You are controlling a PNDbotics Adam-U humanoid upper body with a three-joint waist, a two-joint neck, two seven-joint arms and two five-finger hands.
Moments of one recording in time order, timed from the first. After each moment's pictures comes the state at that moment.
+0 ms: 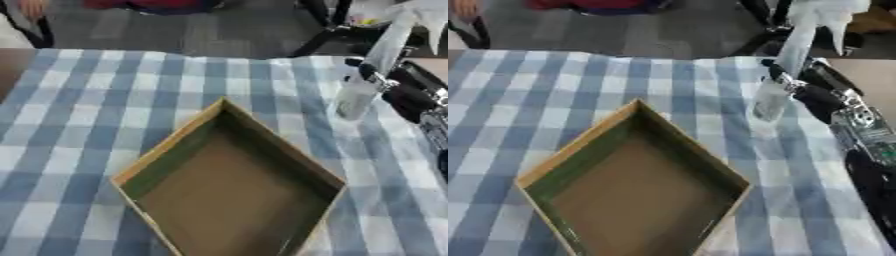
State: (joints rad) left arm -0.24 0.33 0.14 -1.95 0.16 0.06 0.02; right arm -0.85 -0.65 -0.02 -1.08 -0.34 -0.25 0.46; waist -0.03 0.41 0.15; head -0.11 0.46
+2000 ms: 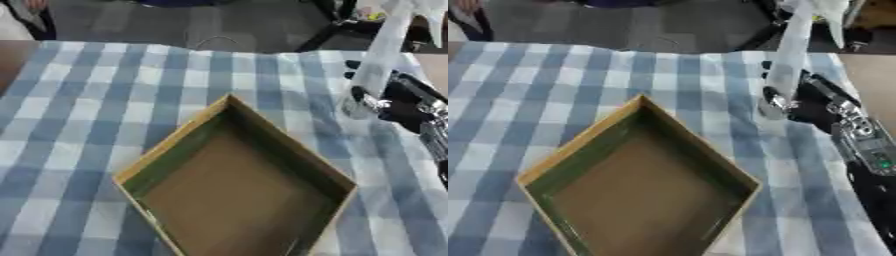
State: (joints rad) left arm -0.25 0.32 0.14 -1.96 0.16 0.06 0.02; right arm -0.84 -0.64 -0.02 -1.06 -0.24 -0.27 0.47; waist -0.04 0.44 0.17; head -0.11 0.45
